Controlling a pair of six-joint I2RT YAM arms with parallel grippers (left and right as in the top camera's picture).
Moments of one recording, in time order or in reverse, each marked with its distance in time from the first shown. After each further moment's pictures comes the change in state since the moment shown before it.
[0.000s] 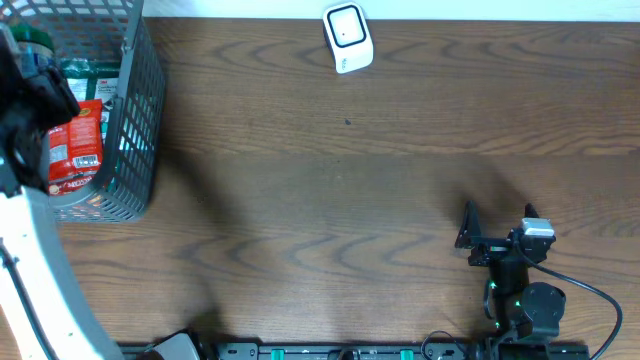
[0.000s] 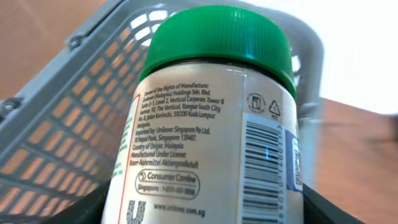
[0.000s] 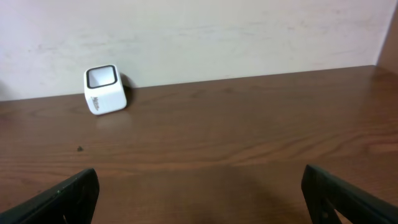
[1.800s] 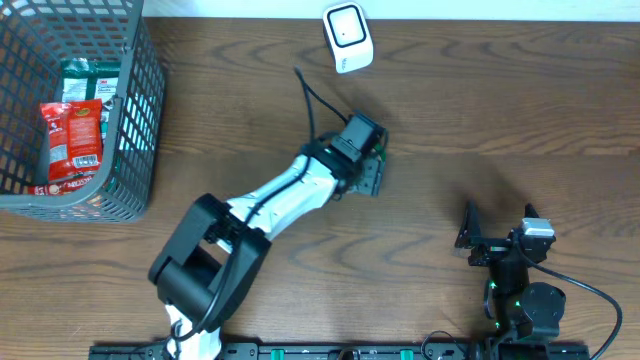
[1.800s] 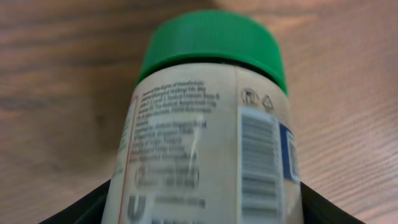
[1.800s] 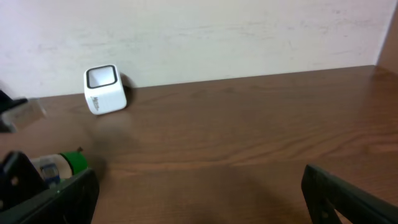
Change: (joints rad) left arm -1.202 0.581 -0.270 0.317 -0.158 -0.435; right arm 0.000 0.000 0.000 0.000 0.000 0.000
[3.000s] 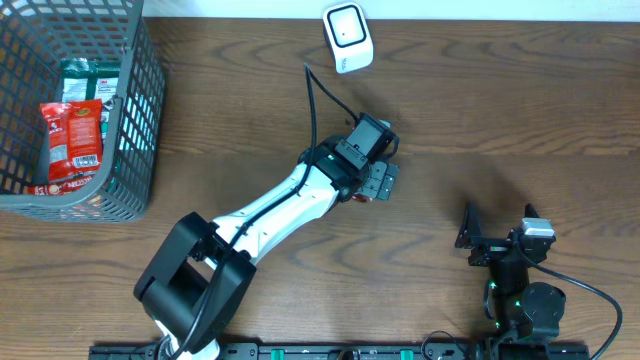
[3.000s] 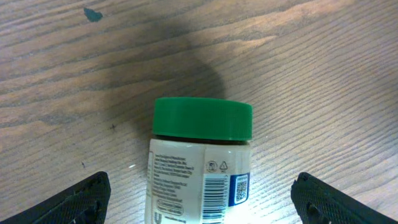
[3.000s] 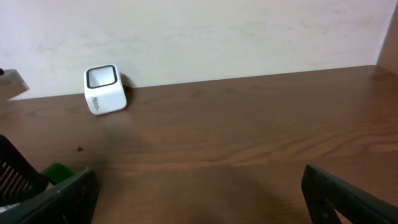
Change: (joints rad) left arm -0.032 -0.092 0.000 -0.023 -0.065 0.058; right arm 0.000 0.000 0.000 0.000 0.000 0.000
